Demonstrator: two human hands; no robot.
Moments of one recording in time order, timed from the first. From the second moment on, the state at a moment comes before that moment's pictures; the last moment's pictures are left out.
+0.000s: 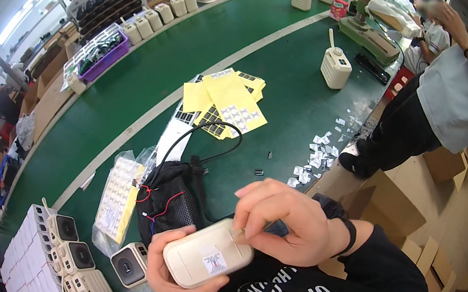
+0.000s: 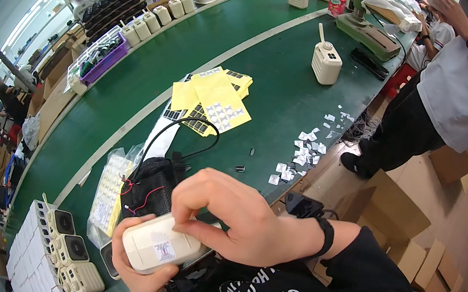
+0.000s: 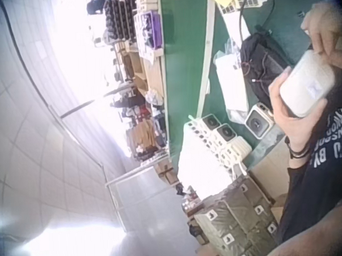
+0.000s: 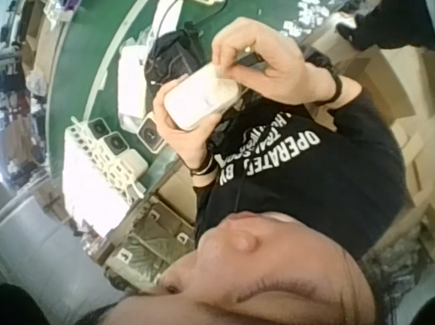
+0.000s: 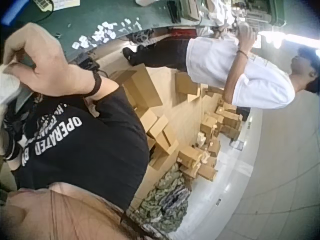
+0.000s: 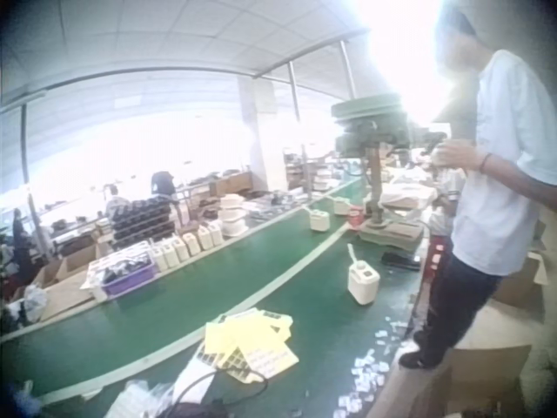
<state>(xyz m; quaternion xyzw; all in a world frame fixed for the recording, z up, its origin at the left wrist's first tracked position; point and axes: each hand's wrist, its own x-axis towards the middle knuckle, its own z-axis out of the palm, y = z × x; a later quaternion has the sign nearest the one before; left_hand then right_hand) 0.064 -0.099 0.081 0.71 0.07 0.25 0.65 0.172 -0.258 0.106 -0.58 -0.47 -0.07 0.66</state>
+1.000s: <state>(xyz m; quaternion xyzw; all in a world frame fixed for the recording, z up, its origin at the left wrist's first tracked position) 0.060 -0.088 0.086 0.52 0.02 -0.06 0.85 0.190 -0.263 0.114 -0.49 -0.69 0.16 0.51</state>
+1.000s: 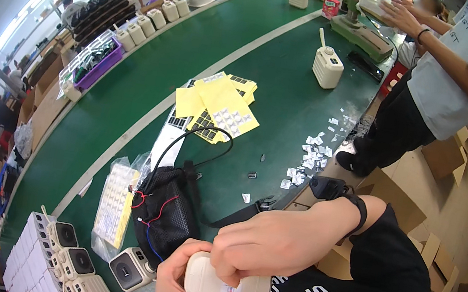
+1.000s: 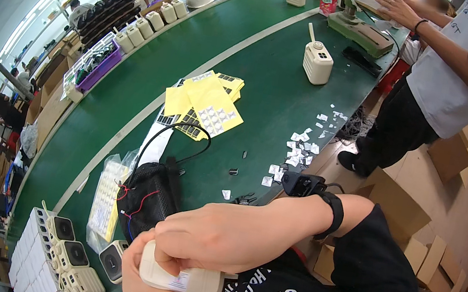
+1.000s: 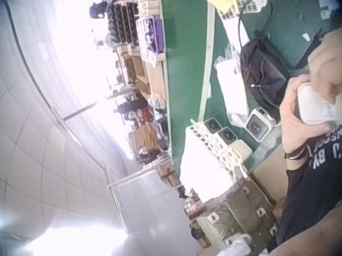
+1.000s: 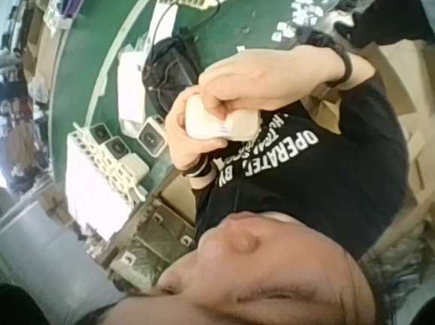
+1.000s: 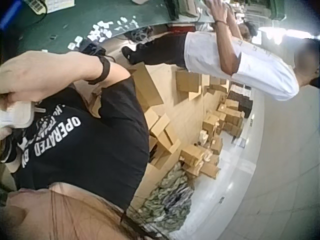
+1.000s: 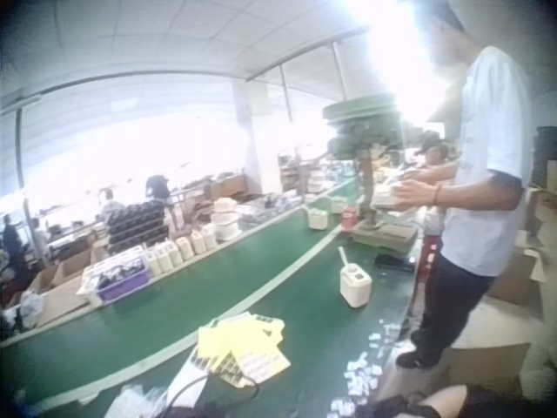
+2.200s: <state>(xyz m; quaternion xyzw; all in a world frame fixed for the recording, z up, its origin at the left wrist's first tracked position) 0.093 -0.101 0.074 0.65 0.11 0.10 0.75 0.434 -0.254 -0.054 -0.86 -0.43 -0.21 0.15</state>
